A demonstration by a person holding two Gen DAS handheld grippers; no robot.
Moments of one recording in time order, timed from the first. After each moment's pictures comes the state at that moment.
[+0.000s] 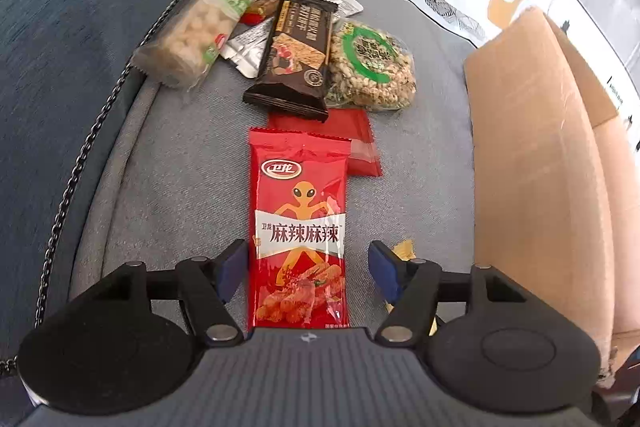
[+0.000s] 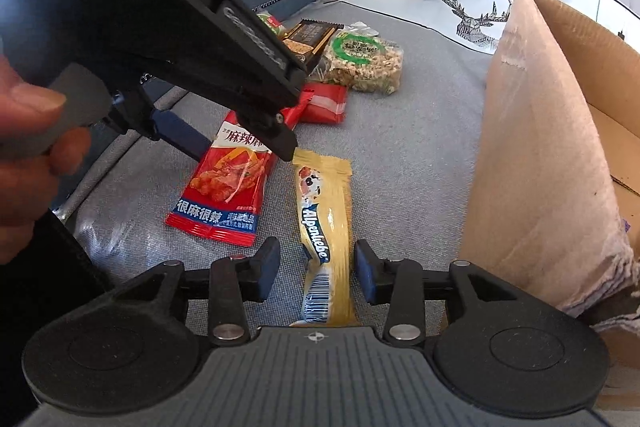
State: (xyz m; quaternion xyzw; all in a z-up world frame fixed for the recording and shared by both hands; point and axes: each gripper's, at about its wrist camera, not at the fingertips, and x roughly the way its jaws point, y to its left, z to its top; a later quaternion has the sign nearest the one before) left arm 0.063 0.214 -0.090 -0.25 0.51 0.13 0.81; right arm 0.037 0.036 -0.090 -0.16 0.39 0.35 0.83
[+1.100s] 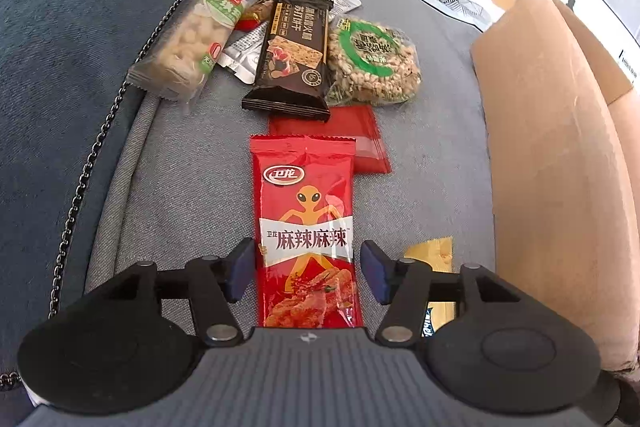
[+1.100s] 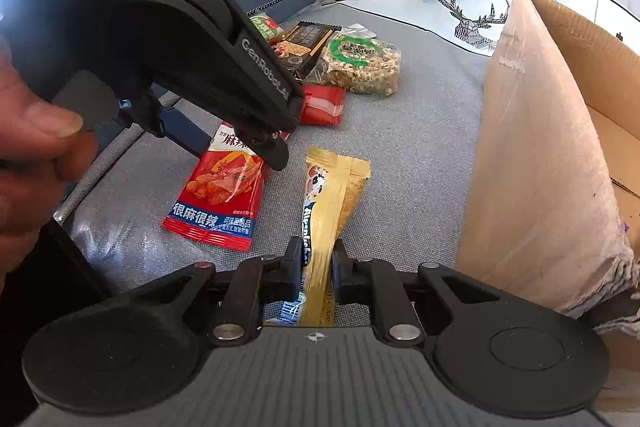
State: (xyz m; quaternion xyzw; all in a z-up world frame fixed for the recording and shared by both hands) left arm 0.070 0.204 -0.092 -0.20 0.53 0.15 0.81; right arm 0.039 0.036 -0.091 -0.16 0.39 0.35 0.84
